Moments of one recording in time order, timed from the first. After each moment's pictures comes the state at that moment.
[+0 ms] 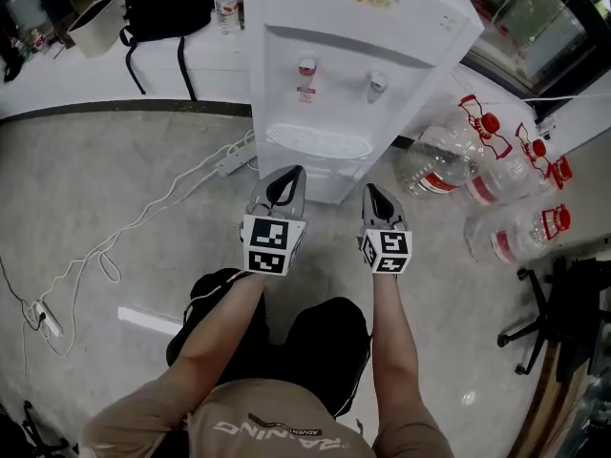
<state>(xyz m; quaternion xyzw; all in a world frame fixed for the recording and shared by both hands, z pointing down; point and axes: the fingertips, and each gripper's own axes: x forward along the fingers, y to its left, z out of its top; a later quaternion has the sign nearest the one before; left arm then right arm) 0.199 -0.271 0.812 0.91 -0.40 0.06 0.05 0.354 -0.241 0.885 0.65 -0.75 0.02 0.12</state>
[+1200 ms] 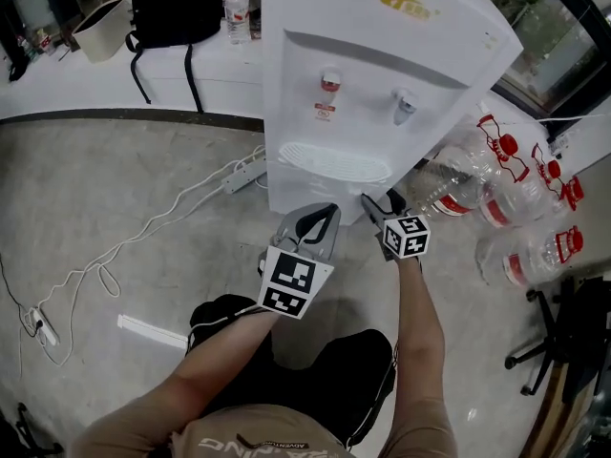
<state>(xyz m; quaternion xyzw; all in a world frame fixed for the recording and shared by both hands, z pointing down) 0.231 -0.246 0.821 0.94 -0.31 0.08 0.06 0.378 -0.326 0.972 0.55 -0.82 0.09 0.16</state>
